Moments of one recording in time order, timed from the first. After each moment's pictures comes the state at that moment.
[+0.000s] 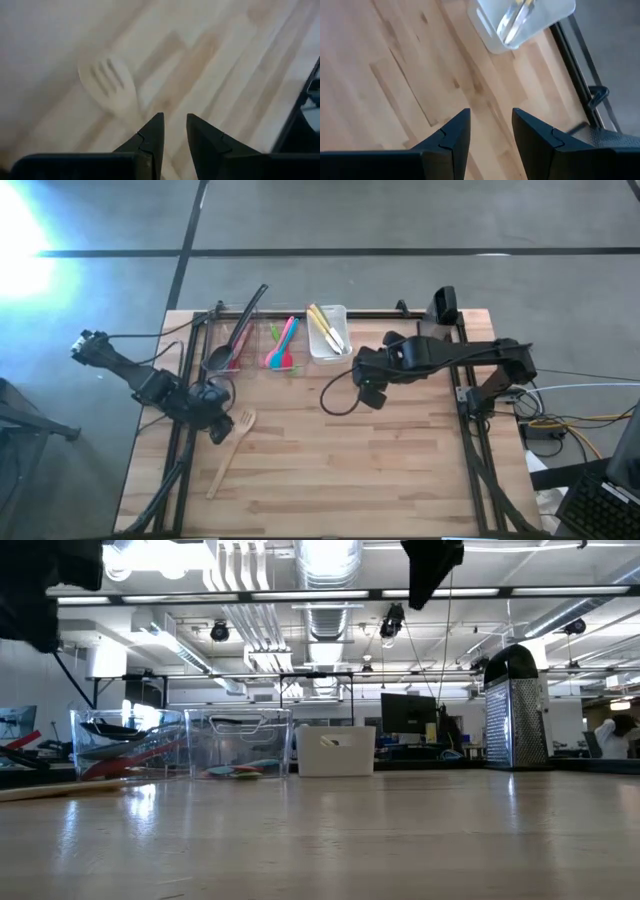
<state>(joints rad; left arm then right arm) -0.51 0.78 0.78 -1.03 -0.20 -1.20 0.07 1.67 1.74 -1.40 0.43 0.47</state>
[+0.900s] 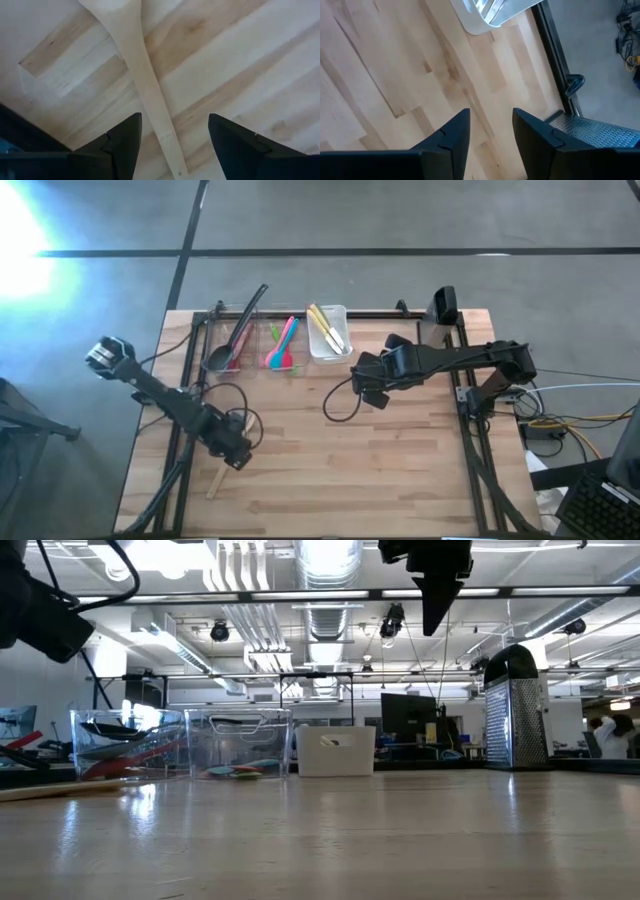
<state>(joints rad) -0.57 1.25 0.78 -0.92 0.13 -1.50 0.07 1.67 1.60 -1.40 0.53 0.46</state>
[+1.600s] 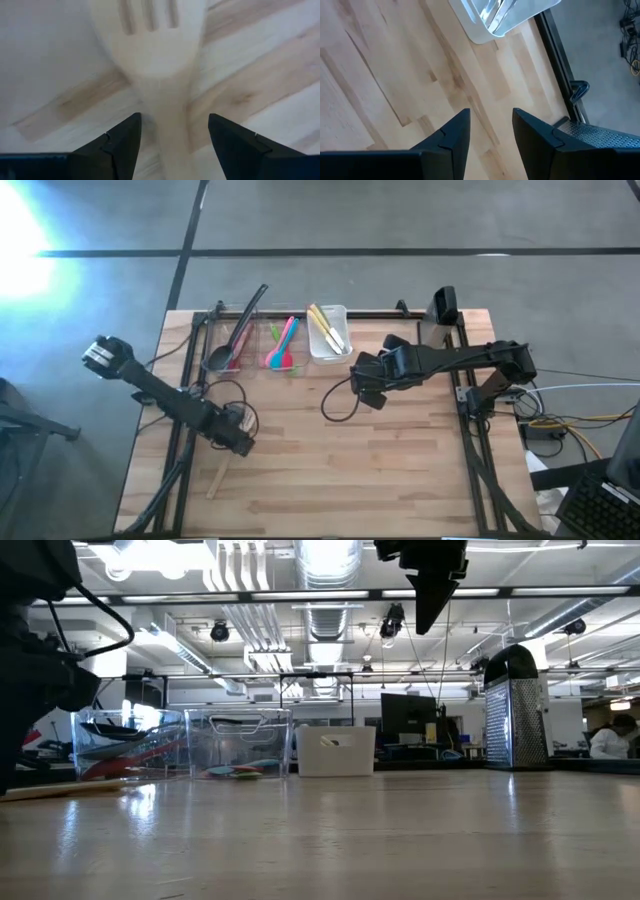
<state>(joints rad) -0.51 1.27 0.52 -0.65 -0.02 -1.57 0.08 1.67 1.60 -1.35 0.53 0.46</state>
